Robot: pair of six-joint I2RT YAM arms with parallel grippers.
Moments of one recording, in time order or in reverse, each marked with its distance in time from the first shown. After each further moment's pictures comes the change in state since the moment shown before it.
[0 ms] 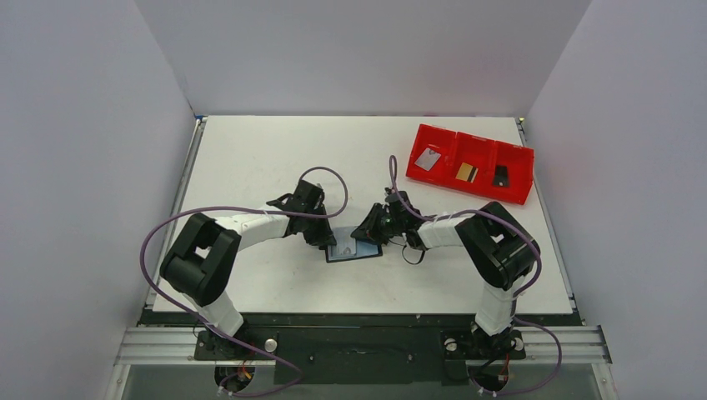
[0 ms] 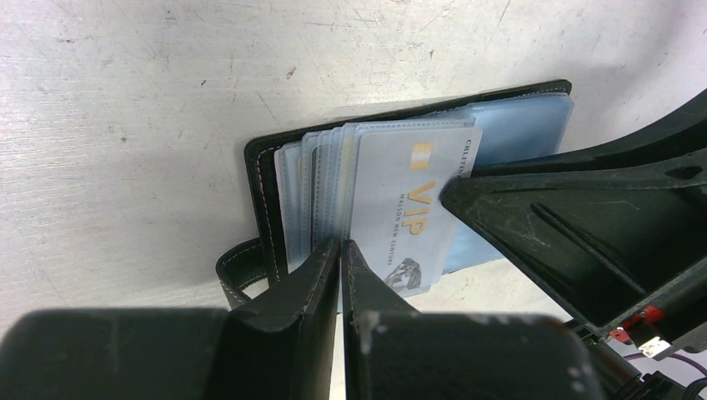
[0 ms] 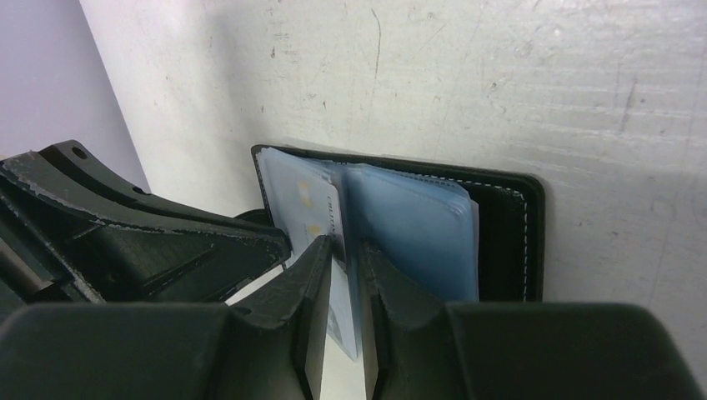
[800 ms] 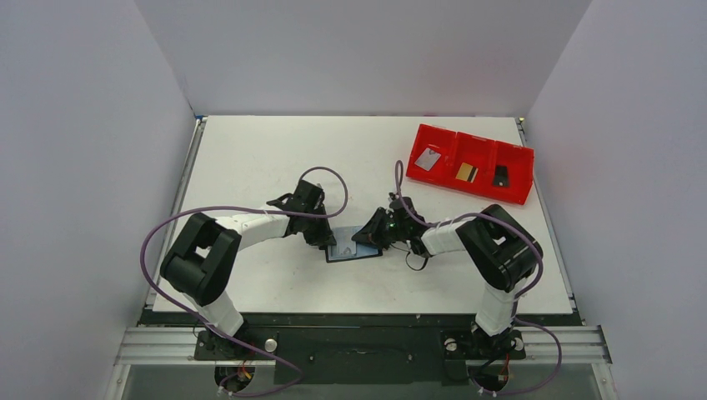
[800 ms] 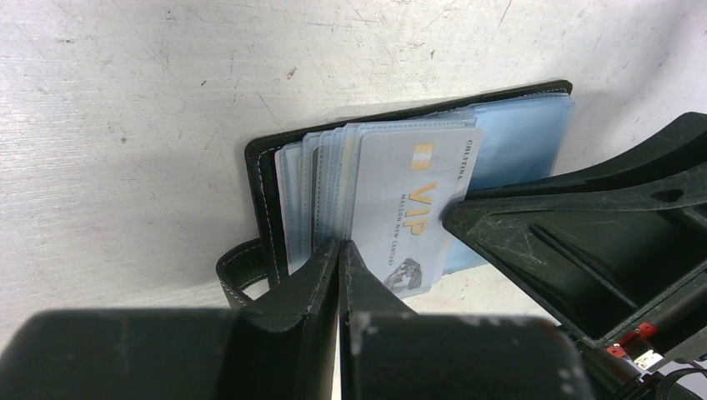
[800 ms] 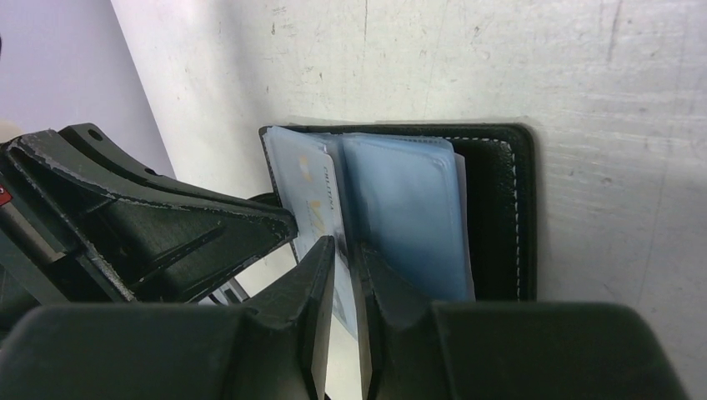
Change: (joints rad) left arm 0.000 0.003 0.002 -0.001 0.000 0.000; right arm 0.000 -0.018 -0.090 0.125 -0.024 0.089
